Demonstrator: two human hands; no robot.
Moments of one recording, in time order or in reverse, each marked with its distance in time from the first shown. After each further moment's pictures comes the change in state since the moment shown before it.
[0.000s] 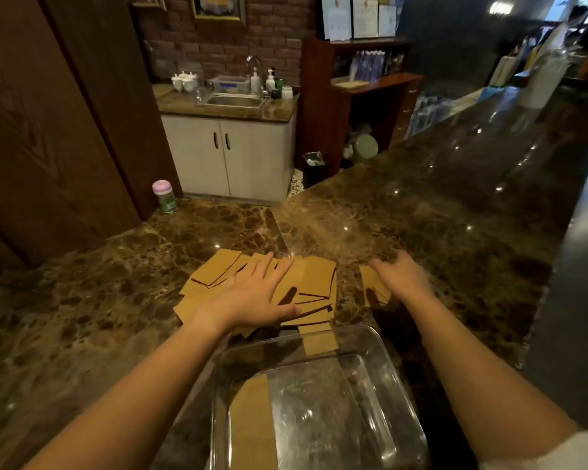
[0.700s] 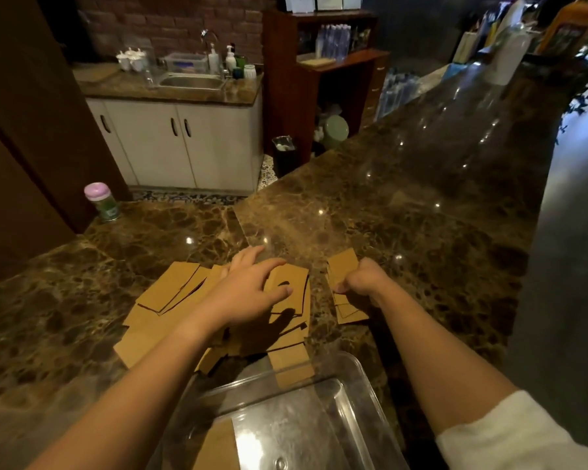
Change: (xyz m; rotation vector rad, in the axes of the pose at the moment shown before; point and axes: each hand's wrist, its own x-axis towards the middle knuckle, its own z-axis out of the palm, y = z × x) left_hand 0.076 0.016 0.002 -0.263 0.101 0.055; right_hand 0.068 0.003 0.031 0.150 -0.309 0.208
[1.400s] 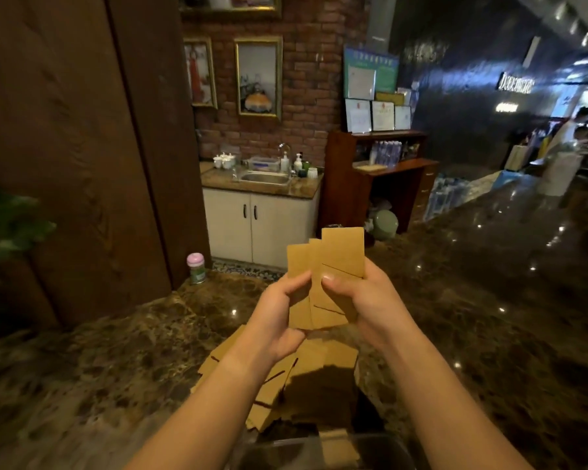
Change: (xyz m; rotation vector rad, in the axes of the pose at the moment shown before) left_hand -0.064 0.060 -0.104 -1.815 0.136 -0.070; right_hand -0.191 -0.136 -0.004 0.759 -0.335 -0.742
